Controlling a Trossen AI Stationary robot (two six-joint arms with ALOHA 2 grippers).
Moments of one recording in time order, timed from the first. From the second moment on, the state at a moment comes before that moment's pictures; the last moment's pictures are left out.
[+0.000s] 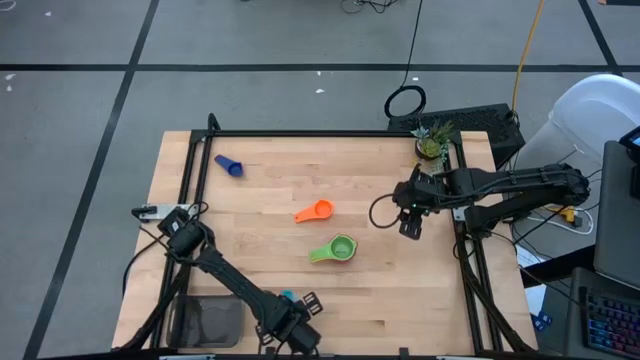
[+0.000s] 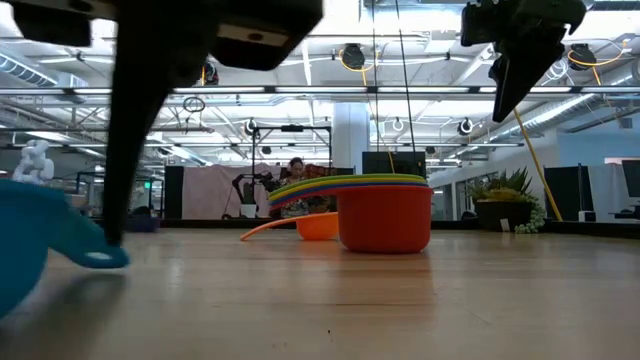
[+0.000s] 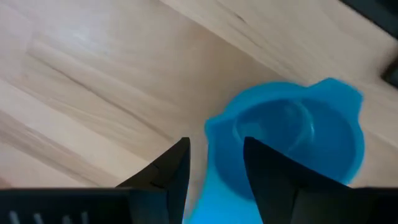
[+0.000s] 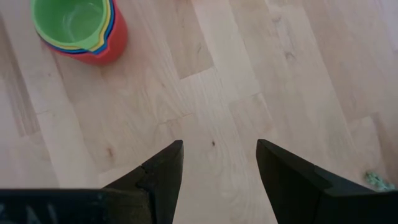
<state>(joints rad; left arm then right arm) -0.64 2.24 1.80 -0.99 -0.05 0.42 0.04 1.12 0.97 -1.06 0.15 0.36</state>
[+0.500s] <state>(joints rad) -0.53 2.23 1.80 -1.03 -0.08 0.16 0.05 1.12 0.97 -1.04 0.16 0.36</state>
